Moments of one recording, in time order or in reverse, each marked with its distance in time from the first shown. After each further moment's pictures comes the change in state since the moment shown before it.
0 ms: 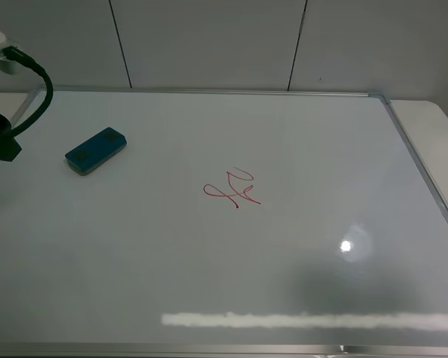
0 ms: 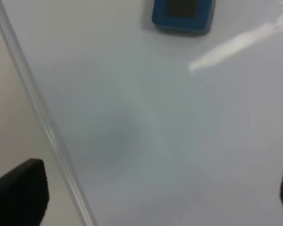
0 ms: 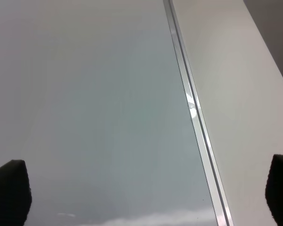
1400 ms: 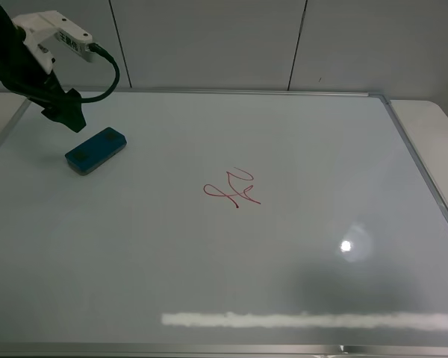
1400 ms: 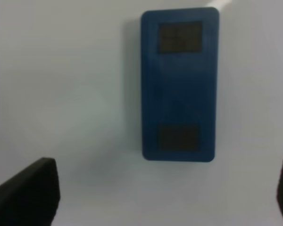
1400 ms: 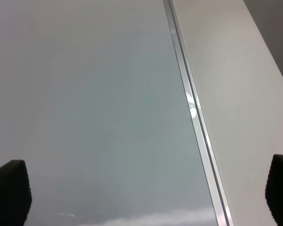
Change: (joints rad) left arm 0.098 0.586 -0.429 -0.258 -0.018 0.398; right arm 0.000 0.000 0.000 0.000 0.000 0.000
